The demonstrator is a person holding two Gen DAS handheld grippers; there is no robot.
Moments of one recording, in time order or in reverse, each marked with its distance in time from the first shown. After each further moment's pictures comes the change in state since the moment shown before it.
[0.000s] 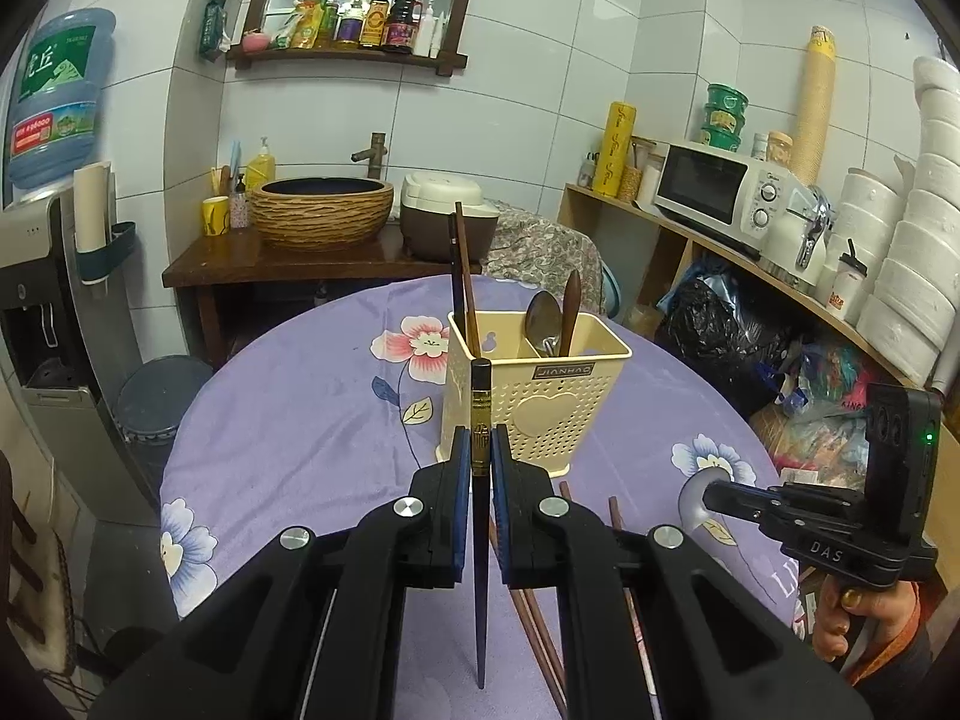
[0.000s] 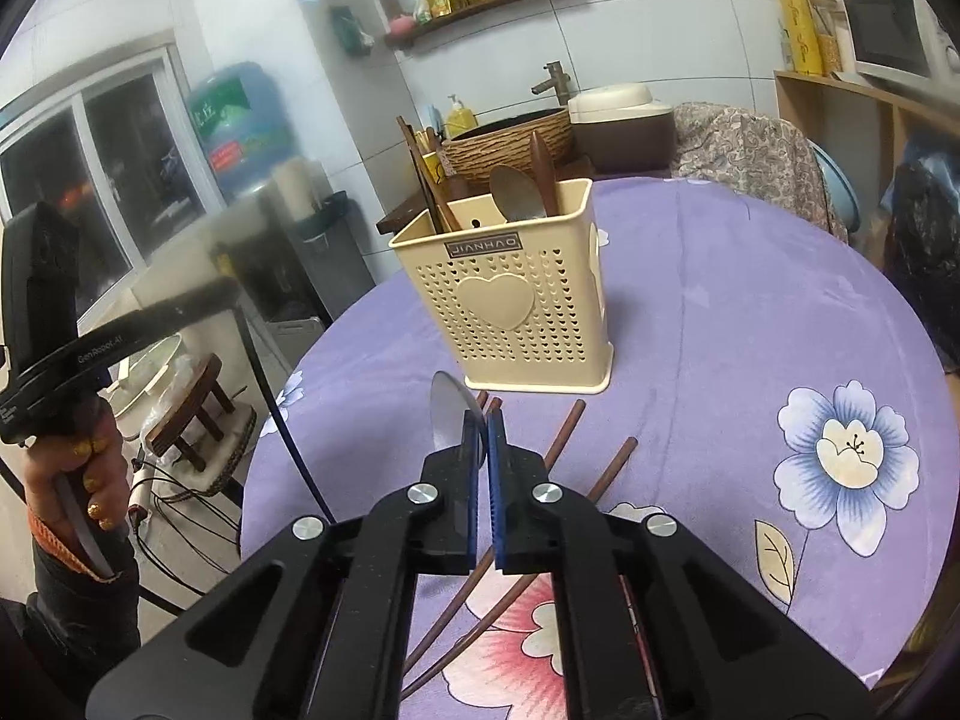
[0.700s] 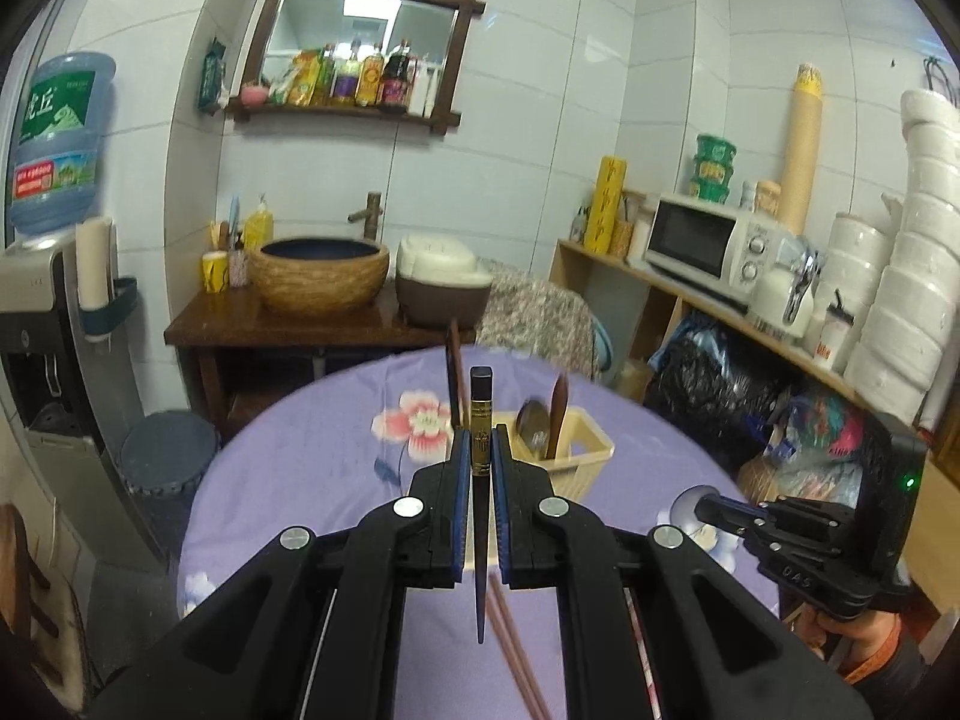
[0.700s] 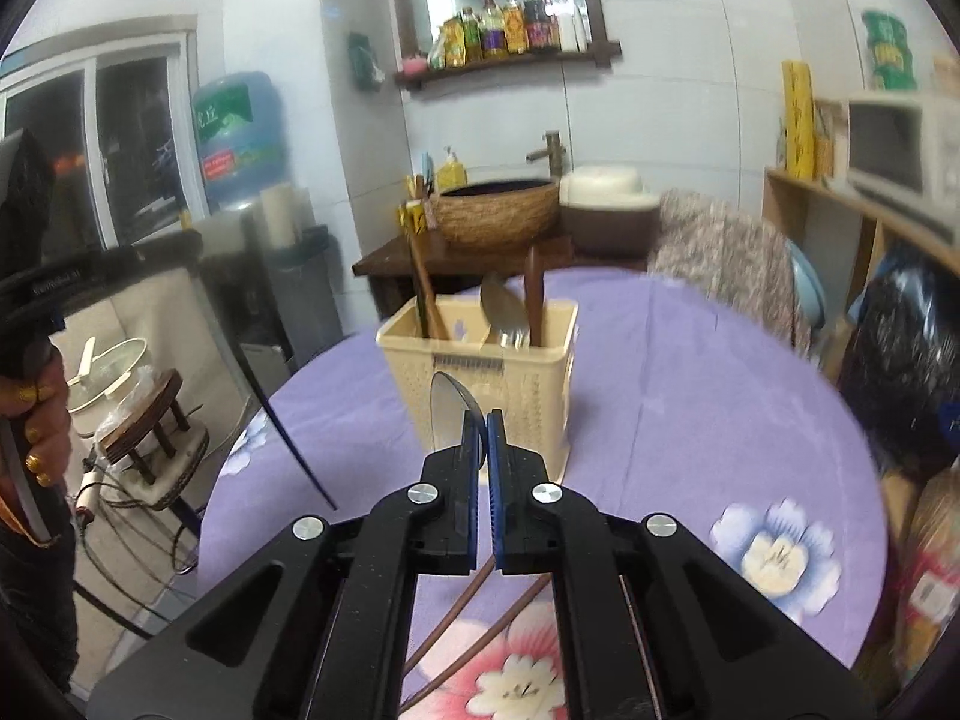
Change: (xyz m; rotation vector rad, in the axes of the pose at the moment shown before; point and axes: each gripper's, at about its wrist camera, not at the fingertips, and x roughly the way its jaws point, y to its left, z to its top) left arm -0.034 0.001 0.062 0.006 -0.136 -0.023; right arm -0.023 0.021 0.051 -0.156 -0.142 -0.123
